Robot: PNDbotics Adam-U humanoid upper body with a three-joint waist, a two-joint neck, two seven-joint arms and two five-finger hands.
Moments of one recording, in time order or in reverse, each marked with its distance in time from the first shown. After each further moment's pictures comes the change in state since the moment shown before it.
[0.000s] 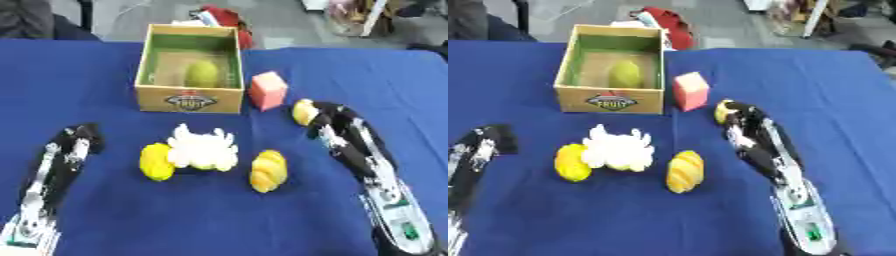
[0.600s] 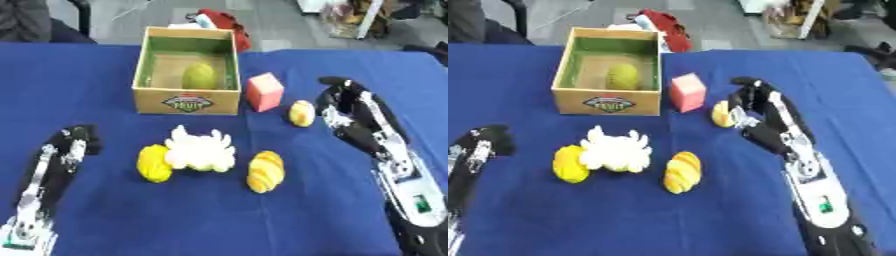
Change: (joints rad) left arm 0.001 0.000 0.000 0.000 0.000 0.000 -0.001; right arm -0.149 -0.169 -0.006 0.054 0.063 -0.013 0.010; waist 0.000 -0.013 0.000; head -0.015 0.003
